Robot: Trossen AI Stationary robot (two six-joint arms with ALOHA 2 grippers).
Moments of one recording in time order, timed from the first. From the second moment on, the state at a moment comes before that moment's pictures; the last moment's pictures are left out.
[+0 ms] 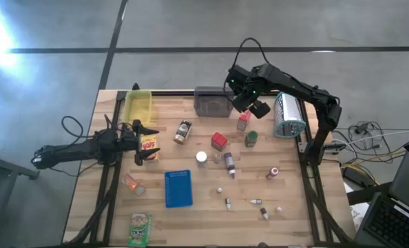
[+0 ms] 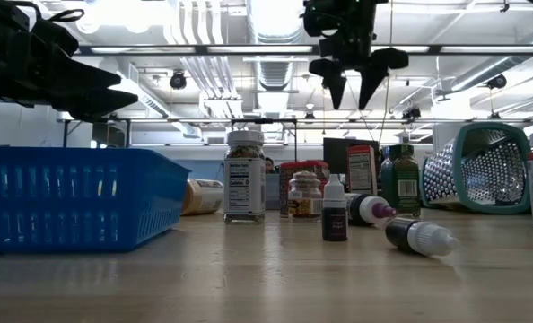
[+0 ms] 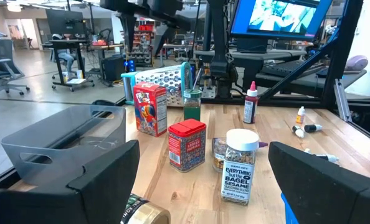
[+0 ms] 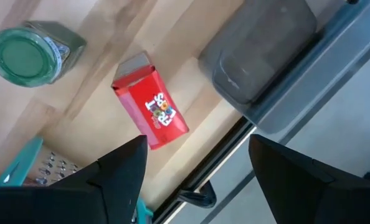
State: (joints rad) left arm 0.12 0.08 0.01 0.02 -0.02 0.00; right arm -0.47 1.78 1.81 -1.39 0.13 -1.16
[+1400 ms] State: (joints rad) left arm 0.12 0.08 0.01 0.02 -0.02 0.00; right arm -0.47 1.79 1.62 -1.29 0.13 -1.21
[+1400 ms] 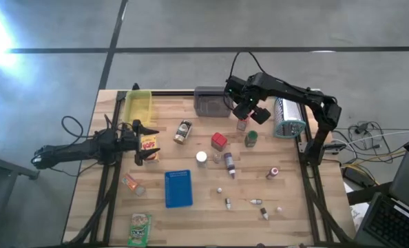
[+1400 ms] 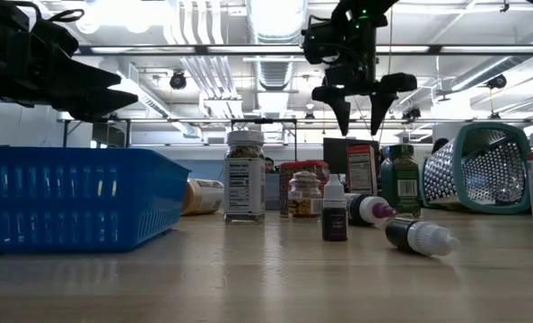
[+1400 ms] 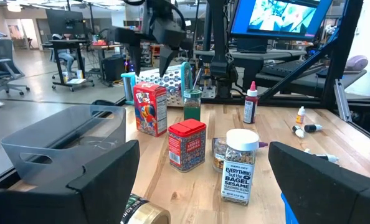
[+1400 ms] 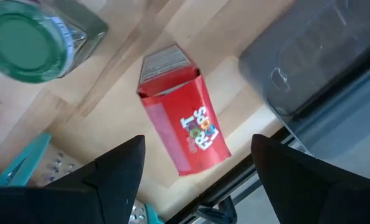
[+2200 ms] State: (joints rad) left arm 0.12 0.08 0.01 0.02 -0.02 0.00; right arm -0.47 1.79 1.56 -1.24 0.13 -1.26
